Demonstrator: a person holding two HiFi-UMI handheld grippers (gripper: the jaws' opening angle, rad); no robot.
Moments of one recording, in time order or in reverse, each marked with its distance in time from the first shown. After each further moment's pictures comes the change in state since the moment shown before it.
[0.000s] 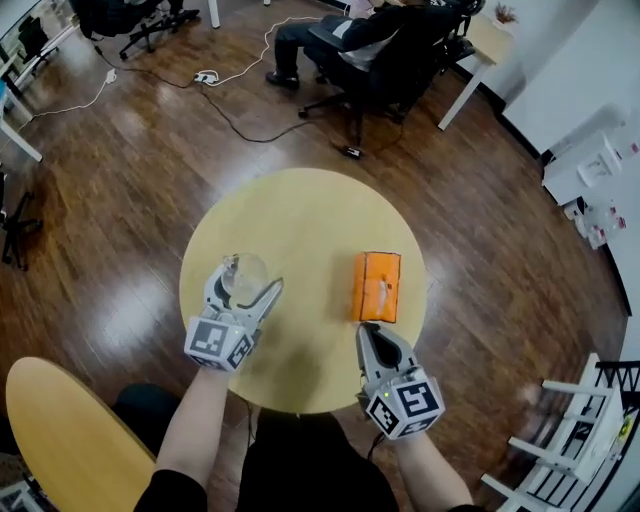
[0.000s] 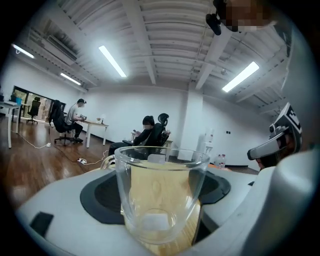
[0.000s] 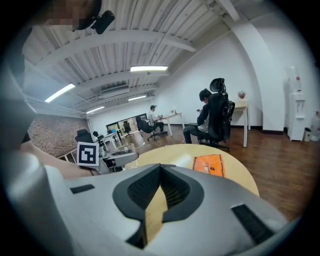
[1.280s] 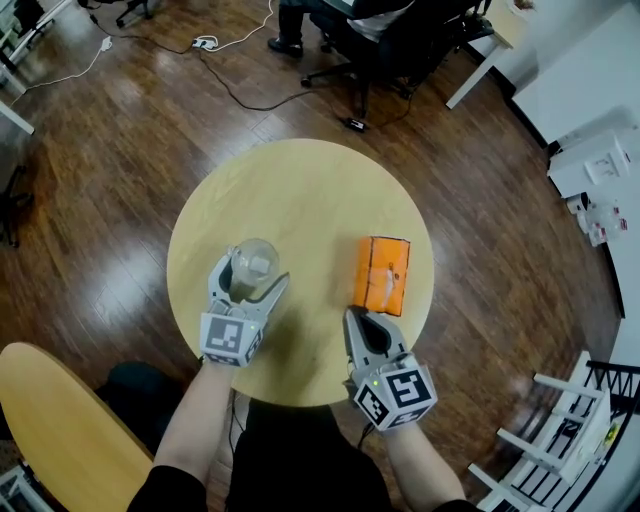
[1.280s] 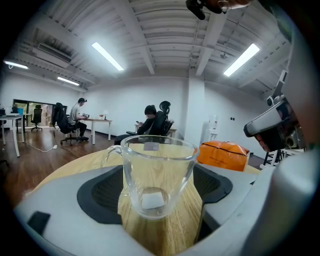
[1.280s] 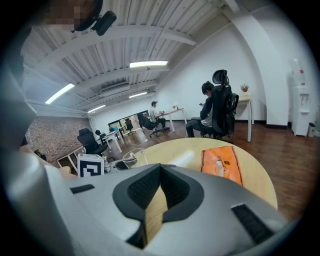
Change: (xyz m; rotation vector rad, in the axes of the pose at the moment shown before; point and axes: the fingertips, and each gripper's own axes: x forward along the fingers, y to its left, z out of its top) left arm 0.006 -0.010 -0.066 0.056 0.105 0.067; right arm 0.032 0.004 -0.016 0.020 0.051 0.034
